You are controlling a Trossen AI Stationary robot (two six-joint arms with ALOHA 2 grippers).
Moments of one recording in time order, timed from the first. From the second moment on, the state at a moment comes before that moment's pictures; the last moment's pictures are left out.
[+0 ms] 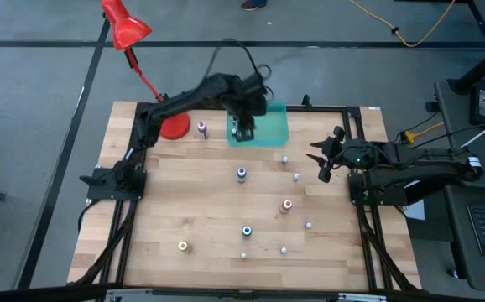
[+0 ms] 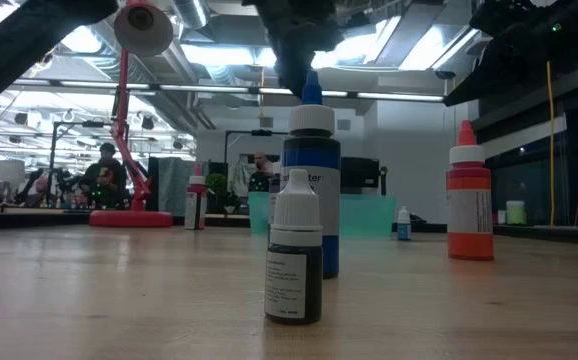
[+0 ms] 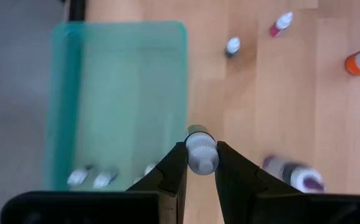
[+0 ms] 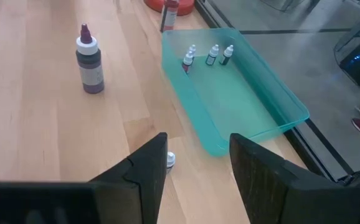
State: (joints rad) left arm 0.38 2.13 2.34 -1.32 0.06 0.29; right arm -0.03 0.66 0.58 -0.49 0.40 0.00
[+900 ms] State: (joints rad) left arm 0.58 2.21 2.33 -1.34 0.09 0.52; right arm -0.03 0.66 0.58 -0.49 0.40 0.00
